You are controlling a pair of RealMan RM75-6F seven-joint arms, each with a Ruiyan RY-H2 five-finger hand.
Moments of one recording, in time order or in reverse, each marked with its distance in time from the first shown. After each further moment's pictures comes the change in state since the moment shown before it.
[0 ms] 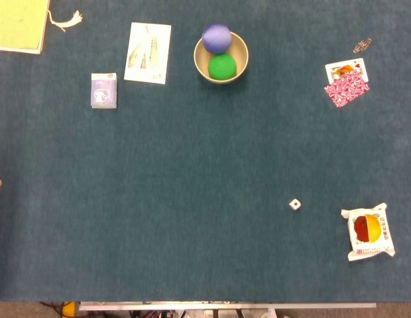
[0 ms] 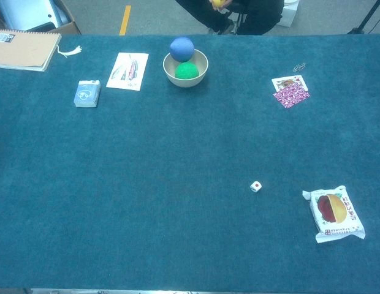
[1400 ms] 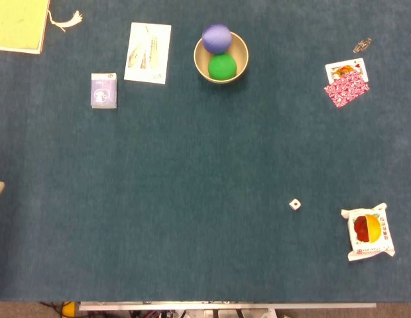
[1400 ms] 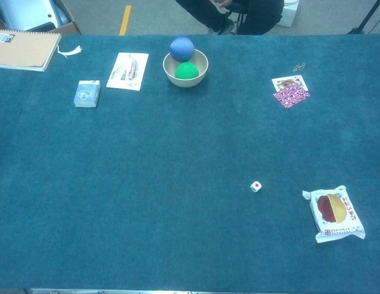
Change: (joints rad) left arm 0.007 0.011 0.010 -0.022 0.018 0.010 -0.023; right arm 0.045 0.036 -0.040 -0.041 -0.051 -0.088 -0.085
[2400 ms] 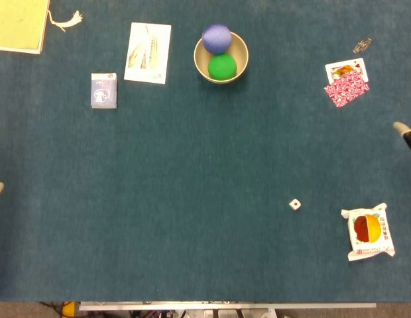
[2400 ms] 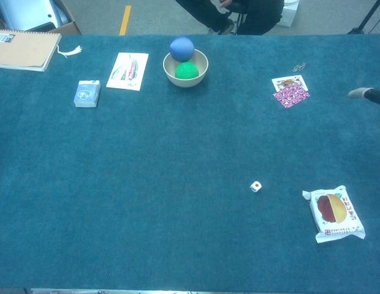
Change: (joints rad) left arm 0.003 0.005 0.001 -0.005 0.002 0.001 -0.002; right arm 0.226 0.148 0.019 -0.461 0.518 -0.298 -0.571
